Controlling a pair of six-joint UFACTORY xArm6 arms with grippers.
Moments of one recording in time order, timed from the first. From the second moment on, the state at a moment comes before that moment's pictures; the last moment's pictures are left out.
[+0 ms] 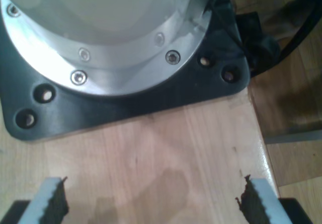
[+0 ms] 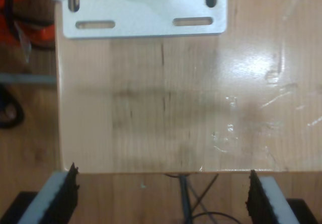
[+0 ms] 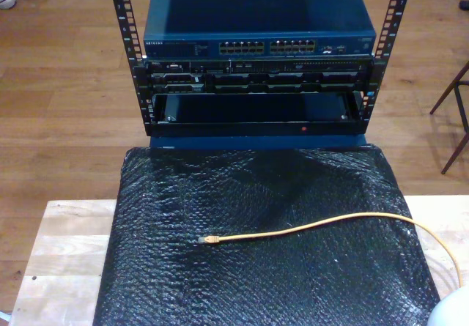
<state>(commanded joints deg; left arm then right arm) 80.0 -28.0 -7.4 4.9 63.3 -181.4 -83.8 -40.8 -16.1 -0.7 74.1 -167.0</state>
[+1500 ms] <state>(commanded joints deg) 80.0 -27.9 -7.4 5.0 63.5 -181.5 -44.5 -37.8 -40.0 25.6 92.5 -118.6</state>
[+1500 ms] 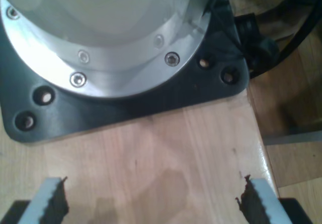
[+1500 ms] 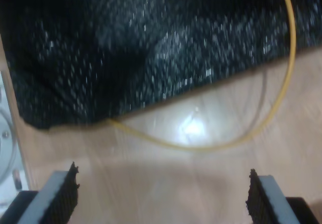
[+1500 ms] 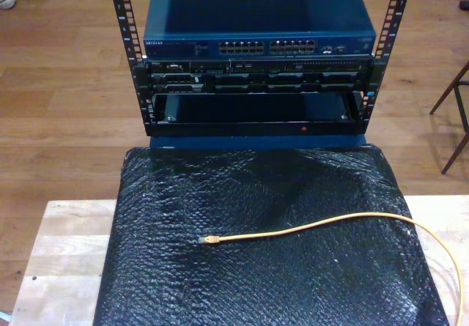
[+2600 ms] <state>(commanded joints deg) 79.7 -29.0 -19.4 4.5 81.0 -181.5 -24.7 -33.6 -43.9 32.5 83.2 -107.3</state>
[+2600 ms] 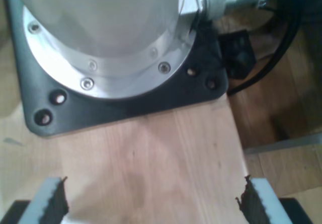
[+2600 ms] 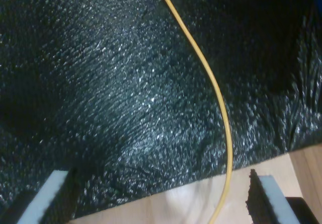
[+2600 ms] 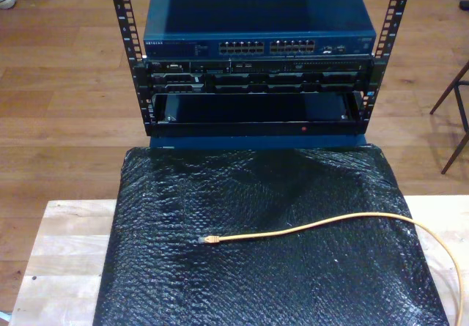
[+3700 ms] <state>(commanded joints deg) 43.3 -27.9 -35.4 -18.8 95.3 -218.5 3.9 -22.6 -49.5 28.3 65.4 -92.7</state>
